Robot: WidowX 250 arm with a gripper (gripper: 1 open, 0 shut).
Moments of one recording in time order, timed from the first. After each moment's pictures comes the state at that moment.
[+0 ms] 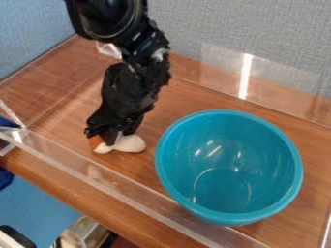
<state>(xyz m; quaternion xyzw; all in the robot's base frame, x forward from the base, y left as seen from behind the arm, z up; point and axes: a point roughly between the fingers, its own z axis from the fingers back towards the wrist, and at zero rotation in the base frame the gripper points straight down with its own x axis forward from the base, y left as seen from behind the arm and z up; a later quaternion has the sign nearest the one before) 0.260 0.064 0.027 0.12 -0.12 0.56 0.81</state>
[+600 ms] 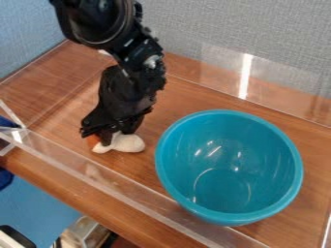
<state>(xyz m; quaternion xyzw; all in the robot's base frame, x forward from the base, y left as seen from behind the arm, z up) 0.252 0.073 0.025 0.13 -0.13 0.52 0.84</state>
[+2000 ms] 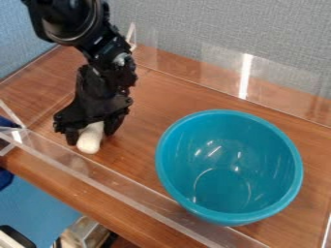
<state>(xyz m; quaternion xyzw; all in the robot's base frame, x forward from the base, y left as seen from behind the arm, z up) 0.249 0.105 0.023 0.14 -0.13 0.49 0.85</state>
